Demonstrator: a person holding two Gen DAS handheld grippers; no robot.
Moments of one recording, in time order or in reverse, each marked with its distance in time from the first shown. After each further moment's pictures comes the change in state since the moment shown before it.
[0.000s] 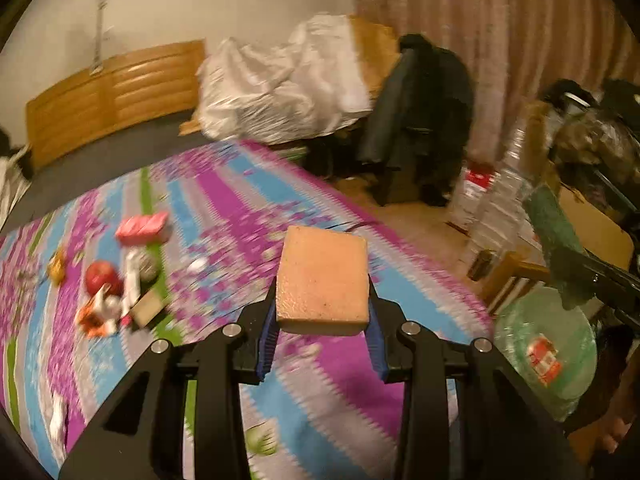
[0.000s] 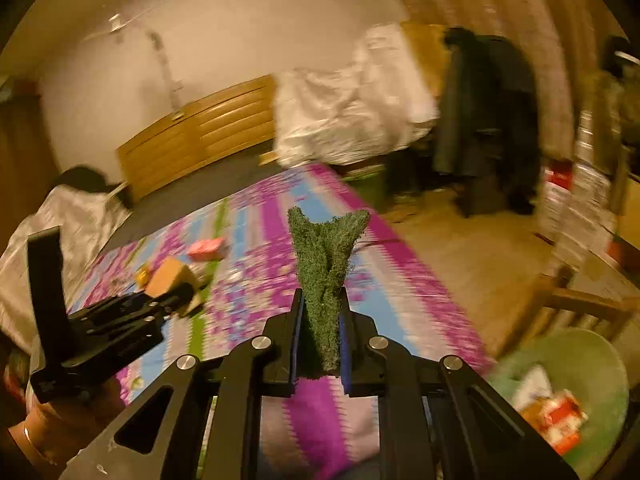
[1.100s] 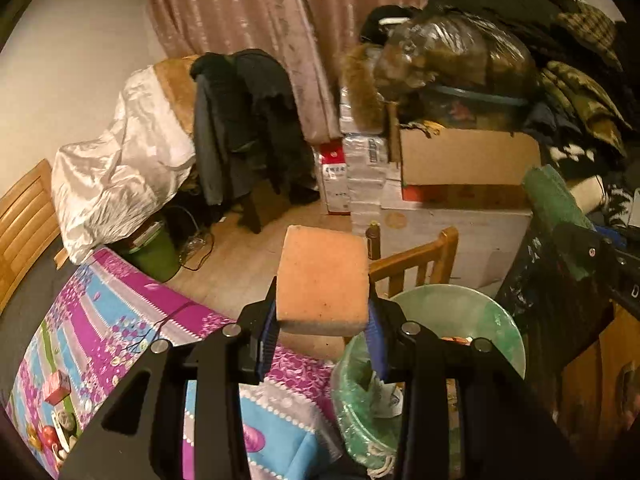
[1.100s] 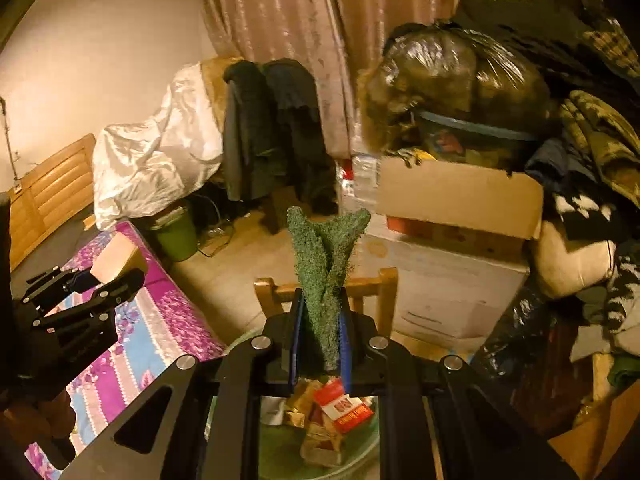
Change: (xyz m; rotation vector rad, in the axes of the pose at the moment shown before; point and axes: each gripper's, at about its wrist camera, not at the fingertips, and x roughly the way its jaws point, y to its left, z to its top) left arm 0.029 -0.287 0.022 0.503 -0.028 -0.290; right arm -0.142 -0.222 -0.036 0.238 -0.084 -0.580
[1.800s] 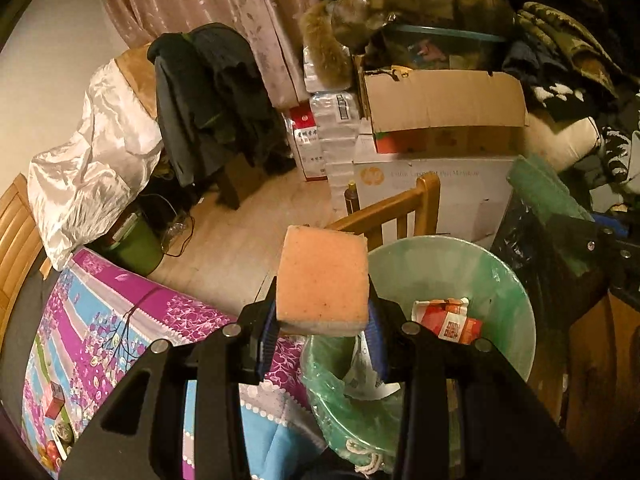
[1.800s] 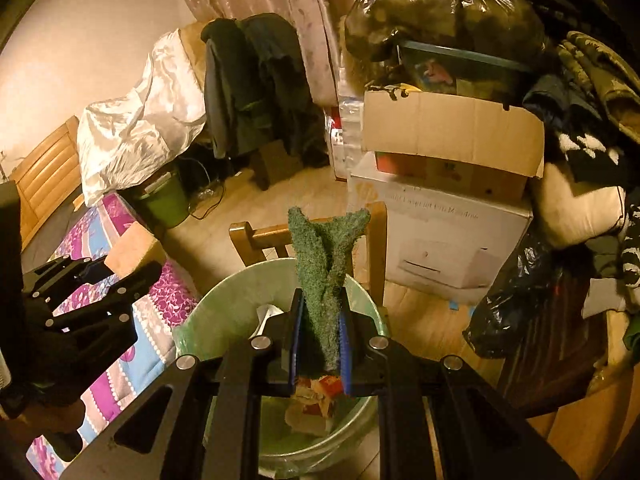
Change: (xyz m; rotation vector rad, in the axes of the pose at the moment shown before) left arm 0.043 -0.034 -0.027 0.095 0.112 -0.045; right arm 0.047 -0.016 -0.041 0.043 0.151 0.009
